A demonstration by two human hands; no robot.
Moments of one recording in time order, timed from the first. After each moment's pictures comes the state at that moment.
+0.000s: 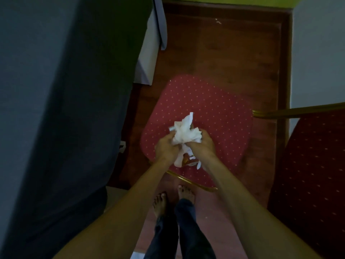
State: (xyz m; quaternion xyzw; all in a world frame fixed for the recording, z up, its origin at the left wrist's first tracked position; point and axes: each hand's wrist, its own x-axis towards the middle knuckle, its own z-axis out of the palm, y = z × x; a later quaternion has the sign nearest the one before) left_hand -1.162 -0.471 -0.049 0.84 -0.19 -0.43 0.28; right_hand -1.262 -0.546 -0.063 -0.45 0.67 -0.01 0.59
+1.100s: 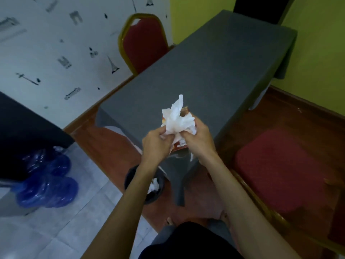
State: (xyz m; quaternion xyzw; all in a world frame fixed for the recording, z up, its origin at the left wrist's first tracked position) left_hand -1.005 -0.041 0.296 0.90 -0.12 -0.11 0.41; right_hand -1.060 -0.169 0.296 -0.73 0.27 -0.09 0.62
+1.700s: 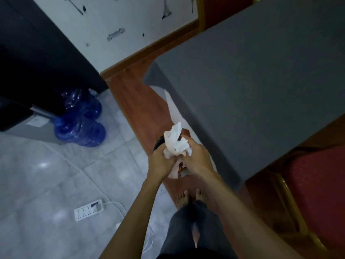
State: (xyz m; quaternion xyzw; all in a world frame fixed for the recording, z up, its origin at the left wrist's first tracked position) left_hand -0.983 0.146 0.143 0.87 0.08 -0.19 0.45; right_hand -0.989 0.008 0.135 -0.84 0.17 0.18 0.47
